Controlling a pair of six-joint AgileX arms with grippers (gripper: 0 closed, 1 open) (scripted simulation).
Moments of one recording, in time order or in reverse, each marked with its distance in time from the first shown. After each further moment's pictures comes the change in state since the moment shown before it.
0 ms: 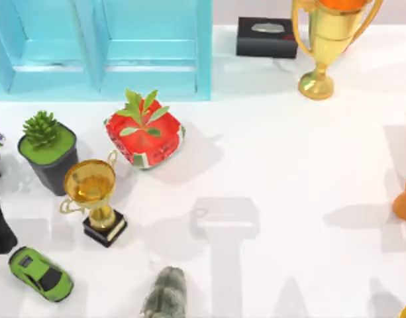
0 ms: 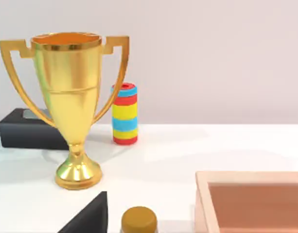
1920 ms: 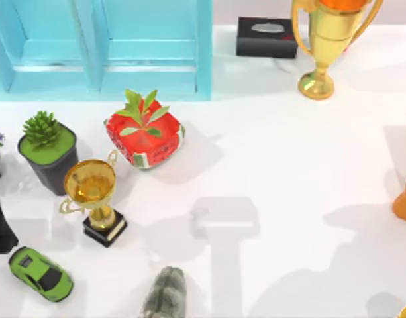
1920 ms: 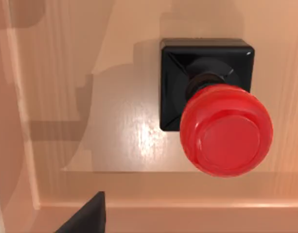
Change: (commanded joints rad) left arm 0.000 0.000 0.000 0.000 0.000 0.000; right arm -0.514 1.674 1.422 -1.321 -0.002 -0.503
